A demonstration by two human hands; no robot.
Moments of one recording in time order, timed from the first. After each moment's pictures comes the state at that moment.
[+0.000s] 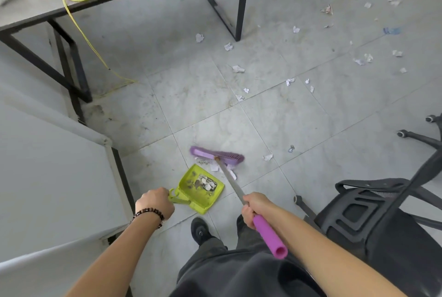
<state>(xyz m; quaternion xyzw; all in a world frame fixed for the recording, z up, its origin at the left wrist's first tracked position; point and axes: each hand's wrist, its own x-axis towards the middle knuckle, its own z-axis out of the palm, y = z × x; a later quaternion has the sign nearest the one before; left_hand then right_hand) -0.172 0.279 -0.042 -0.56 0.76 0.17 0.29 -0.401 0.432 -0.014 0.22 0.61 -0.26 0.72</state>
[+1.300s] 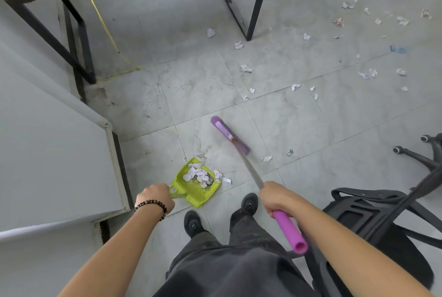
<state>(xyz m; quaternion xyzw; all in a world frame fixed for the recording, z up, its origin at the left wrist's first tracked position) -0.143 0.287 -0.055 -0.56 0.73 0.20 0.34 -0.409 0.419 0.031 -0.24 0.80 0.09 0.54</state>
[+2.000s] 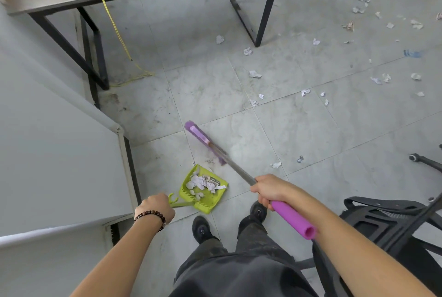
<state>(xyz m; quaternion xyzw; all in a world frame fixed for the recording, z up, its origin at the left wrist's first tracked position) -0.119 0.283 -0.043 -0.61 0.69 0.22 0.33 -0.405 0.378 0.033 -0.23 0.75 -0.02 0.61</state>
